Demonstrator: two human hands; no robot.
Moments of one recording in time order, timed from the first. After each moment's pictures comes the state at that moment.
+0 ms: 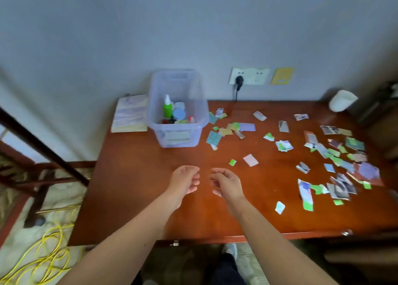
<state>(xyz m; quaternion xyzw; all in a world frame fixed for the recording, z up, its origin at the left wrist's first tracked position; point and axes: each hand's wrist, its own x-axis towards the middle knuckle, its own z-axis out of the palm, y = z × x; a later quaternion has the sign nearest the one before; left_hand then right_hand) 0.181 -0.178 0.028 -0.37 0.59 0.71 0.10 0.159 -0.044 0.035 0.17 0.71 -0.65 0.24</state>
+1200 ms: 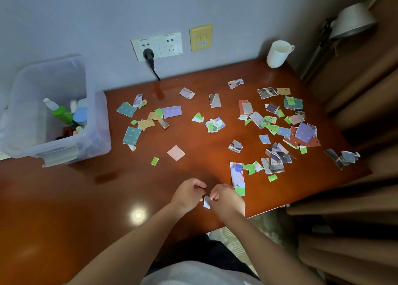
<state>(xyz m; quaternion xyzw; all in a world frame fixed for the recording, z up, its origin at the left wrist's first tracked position) 0.089 0.054 -0.065 -0.16 0.79 0.50 0.30 0.101 0.194 -0.059 0.08 0.93 -0.24 0.26</state>
